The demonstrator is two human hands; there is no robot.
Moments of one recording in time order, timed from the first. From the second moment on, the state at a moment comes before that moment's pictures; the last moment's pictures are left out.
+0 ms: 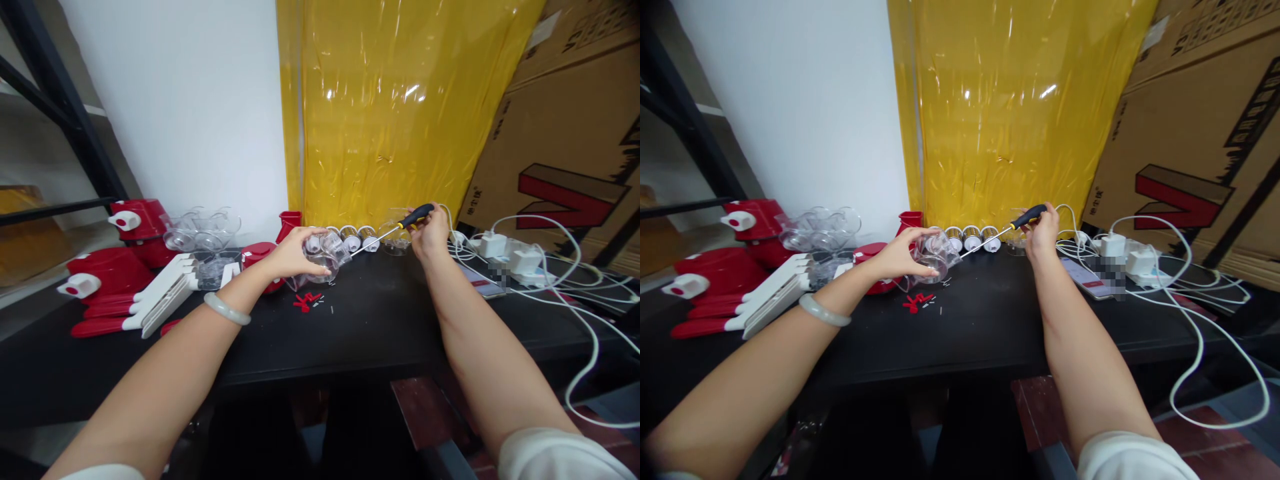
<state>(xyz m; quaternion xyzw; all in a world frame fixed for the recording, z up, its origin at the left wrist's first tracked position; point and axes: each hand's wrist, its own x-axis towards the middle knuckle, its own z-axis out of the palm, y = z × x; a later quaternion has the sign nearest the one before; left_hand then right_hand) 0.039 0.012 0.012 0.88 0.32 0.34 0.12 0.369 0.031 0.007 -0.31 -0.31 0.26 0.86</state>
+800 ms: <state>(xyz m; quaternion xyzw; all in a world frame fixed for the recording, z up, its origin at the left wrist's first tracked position) 0.041 0.009 0.012 0.88 0.31 0.34 0.11 0.365 0.032 0.005 -0.30 -0.32 0.26 0.86</state>
